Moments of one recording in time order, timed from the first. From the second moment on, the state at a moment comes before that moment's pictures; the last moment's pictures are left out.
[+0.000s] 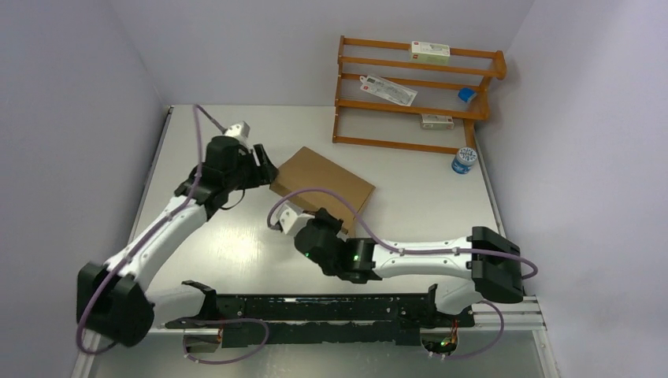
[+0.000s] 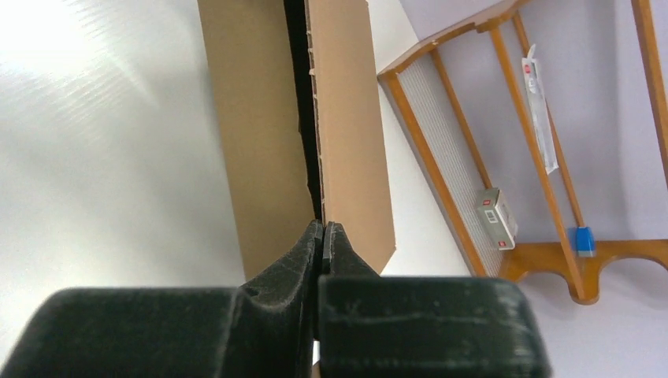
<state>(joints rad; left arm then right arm) -0.37 1.24 0.89 -0.24 0.07 -0.51 1.37 1.47 0.90 0.03 0.94 -0.41</state>
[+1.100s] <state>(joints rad) -0.40 0.80 0.39 -0.13 0.20 -0.69 0.75 1.48 1.39 -0.47 -0.04 -0.22</state>
